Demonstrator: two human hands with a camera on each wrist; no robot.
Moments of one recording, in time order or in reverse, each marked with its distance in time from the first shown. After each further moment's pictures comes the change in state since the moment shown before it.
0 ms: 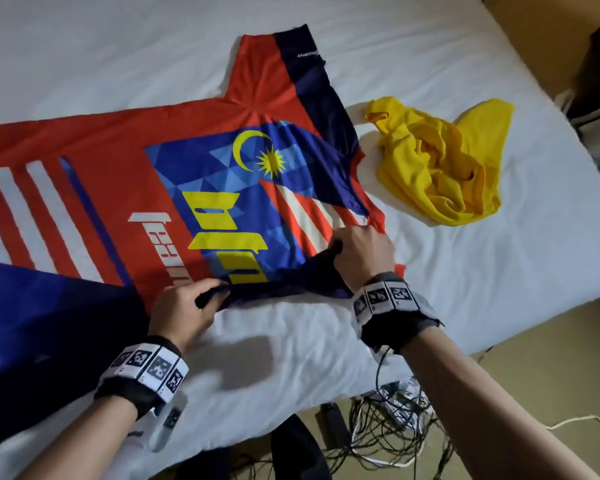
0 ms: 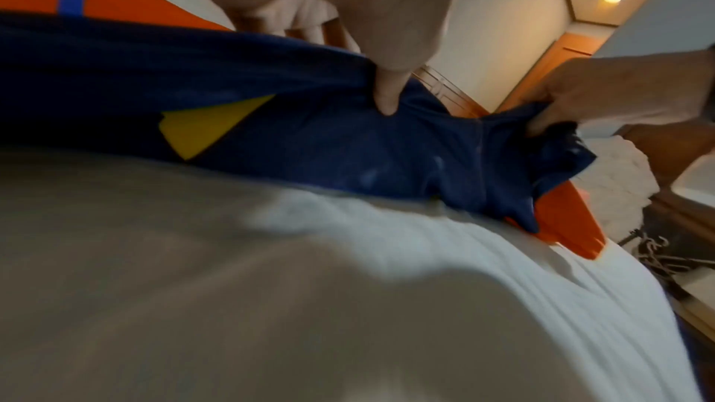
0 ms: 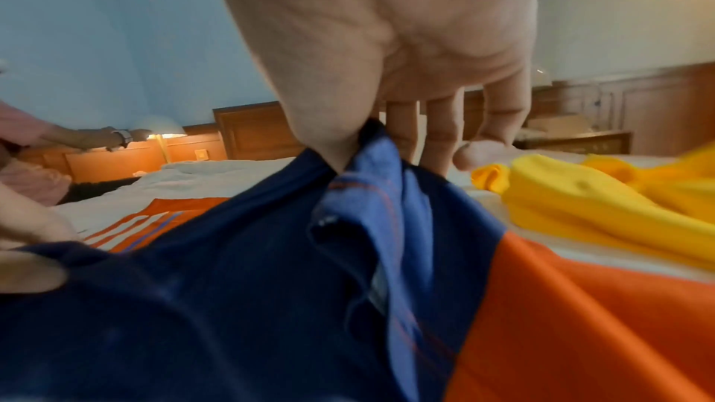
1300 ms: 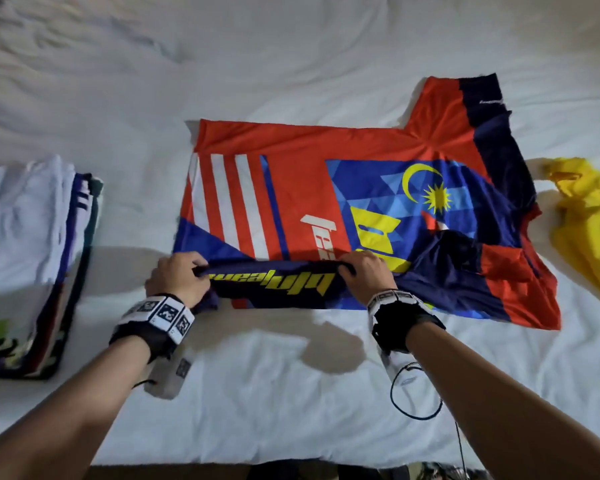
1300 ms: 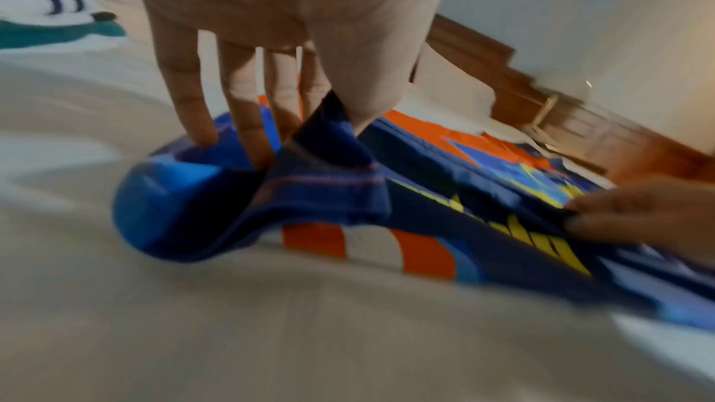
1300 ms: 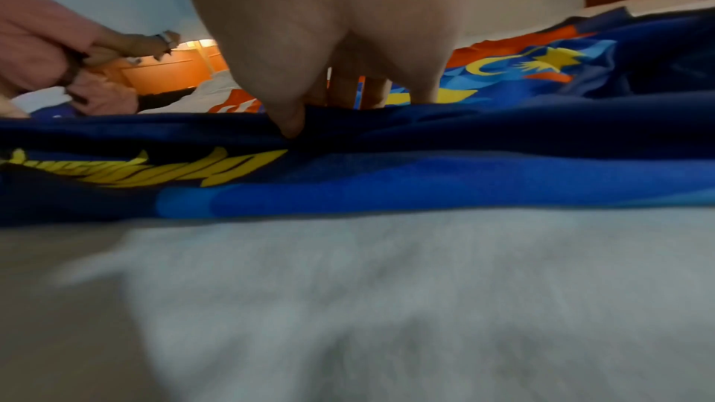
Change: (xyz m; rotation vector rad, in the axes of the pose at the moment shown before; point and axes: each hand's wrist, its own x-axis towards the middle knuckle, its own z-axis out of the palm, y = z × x) left_hand -0.024 -0.160 -0.184 0.357 0.055 -0.798; right_hand 0.045 -0.202 0.129 0.222 -0.050 -0.454
